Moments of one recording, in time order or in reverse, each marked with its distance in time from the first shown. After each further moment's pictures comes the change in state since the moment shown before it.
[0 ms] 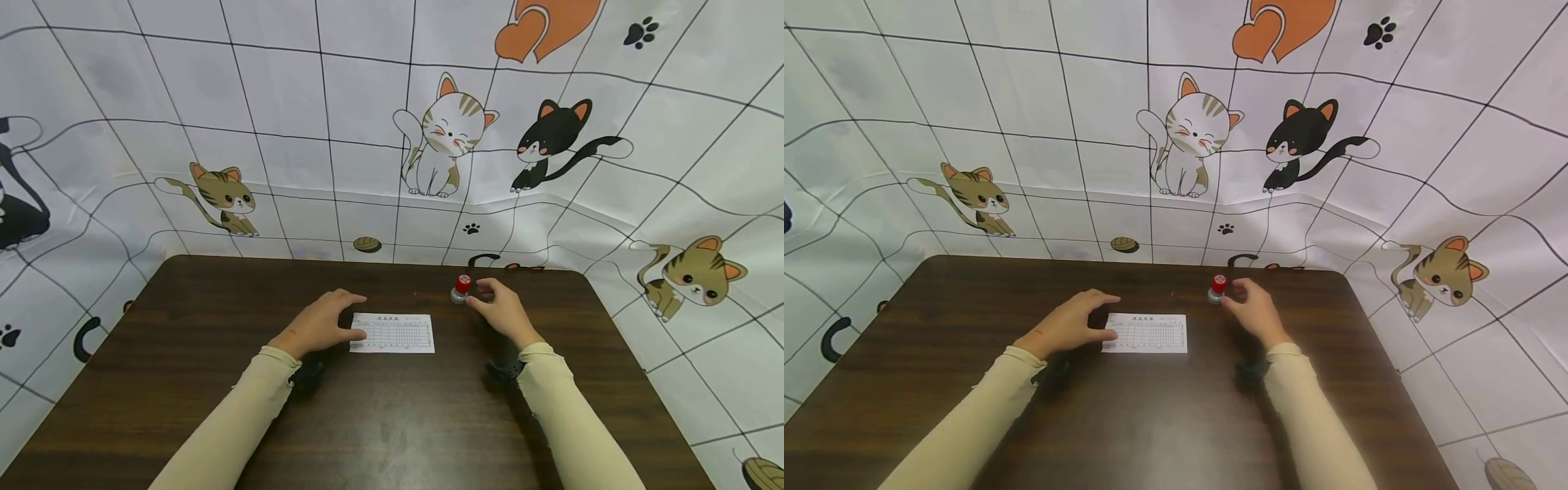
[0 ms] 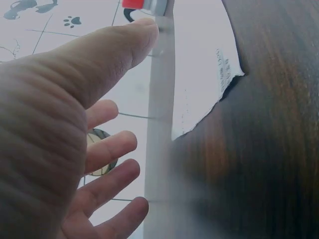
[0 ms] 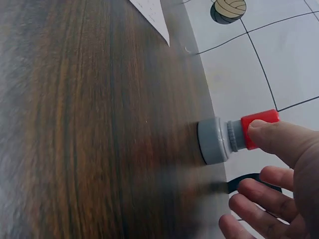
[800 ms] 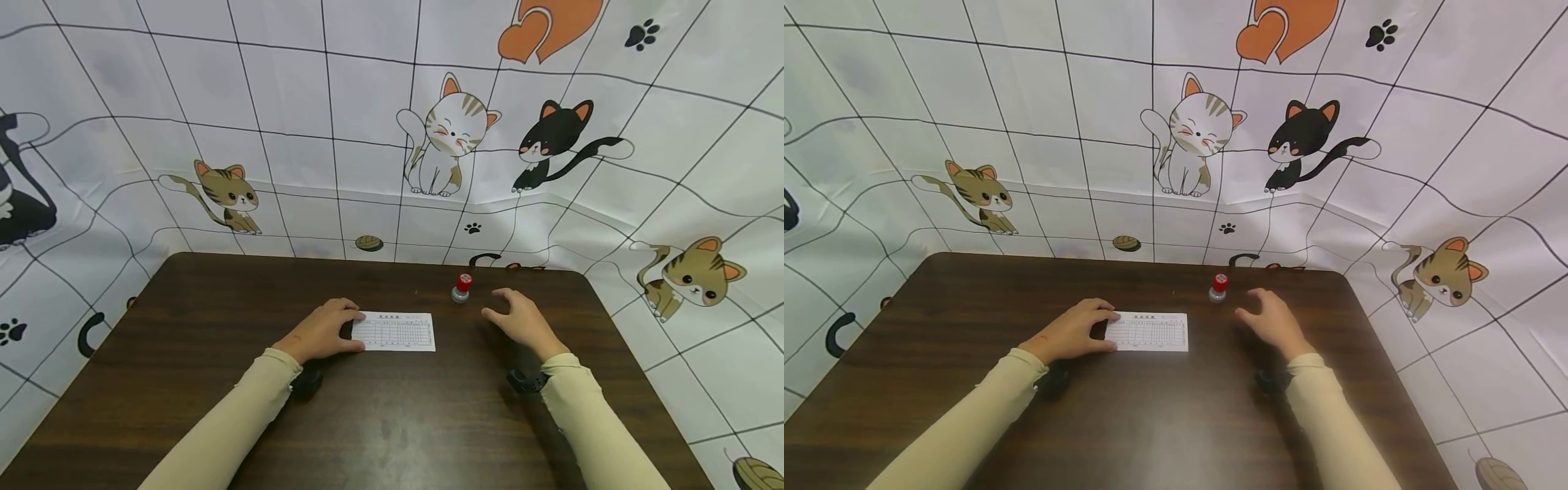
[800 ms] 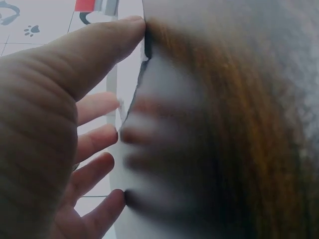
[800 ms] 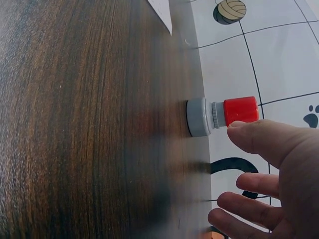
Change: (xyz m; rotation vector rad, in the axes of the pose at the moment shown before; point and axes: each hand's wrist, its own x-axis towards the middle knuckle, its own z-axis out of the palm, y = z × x) left_hand -0.008 -0.010 0.017 0.097 -0.026 0.049; right_hand -0.029 0.001 -0.028 -0.205 -0.096 0.015
